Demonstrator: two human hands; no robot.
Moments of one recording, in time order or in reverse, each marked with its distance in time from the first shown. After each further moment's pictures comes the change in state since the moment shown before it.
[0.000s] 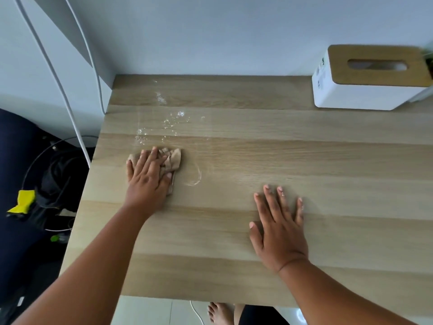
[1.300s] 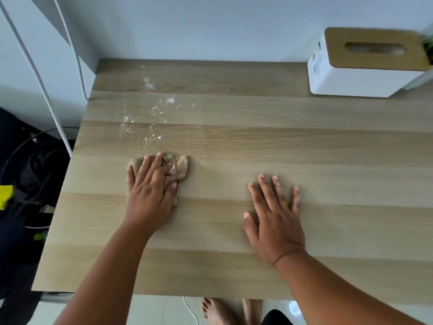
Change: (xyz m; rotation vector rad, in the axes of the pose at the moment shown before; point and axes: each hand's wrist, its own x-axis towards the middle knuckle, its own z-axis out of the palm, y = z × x) left_hand -0.046 0.037 0.019 -0.017 0.021 0.061; right_hand 0.001 0.001 0.005 -0.008 0.031 0.009
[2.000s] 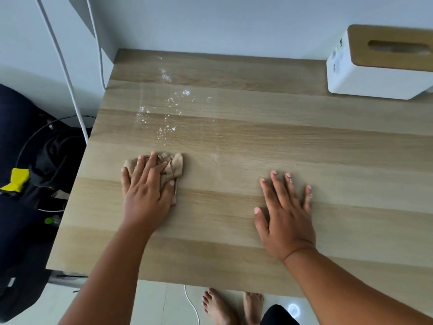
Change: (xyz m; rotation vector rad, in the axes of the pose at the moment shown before) left_hand -0.027 -0.019 -0.007 0.012 0.053 -0.129; right_hand -0.001 0.000 0.001 0.002 0.001 0.002
